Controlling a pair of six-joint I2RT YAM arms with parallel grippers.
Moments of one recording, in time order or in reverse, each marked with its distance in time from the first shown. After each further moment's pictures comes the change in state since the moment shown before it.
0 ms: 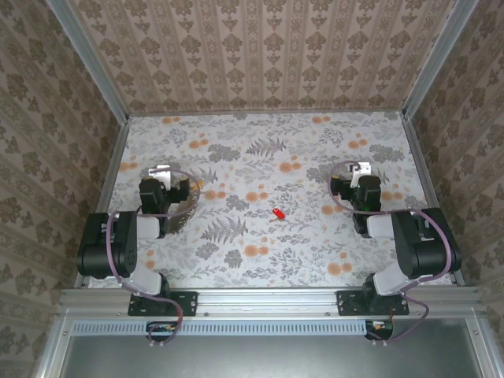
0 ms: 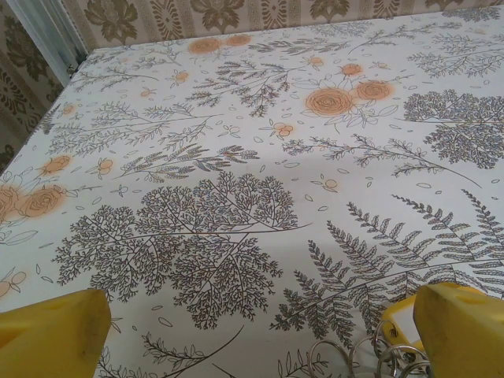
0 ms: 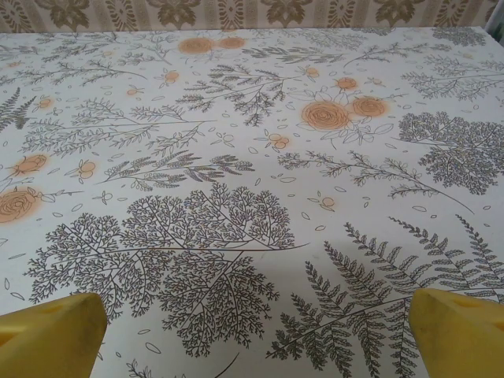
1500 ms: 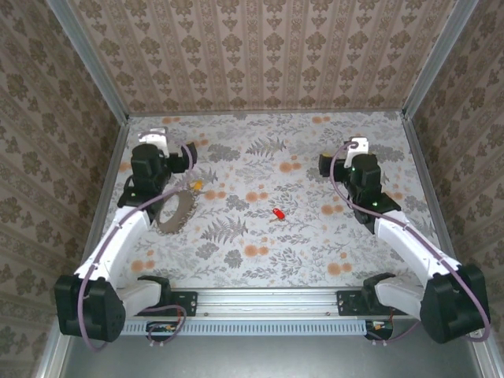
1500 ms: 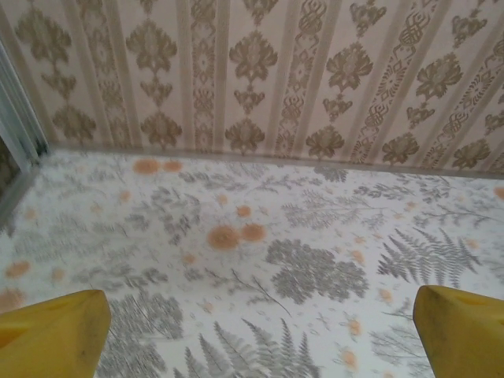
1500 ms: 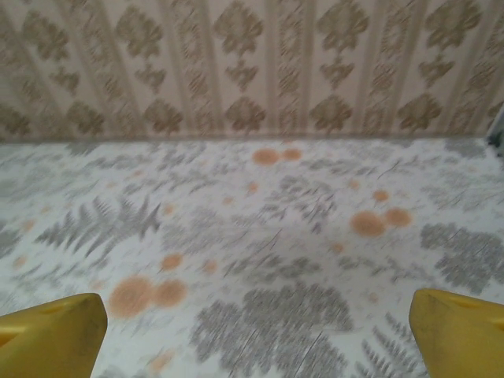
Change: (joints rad) left arm -0.184 -0.412 0.465 -0.839 -0.045 -0.297; right arm 0.237 -0.433 0.306 -0.693 0.142 0.099
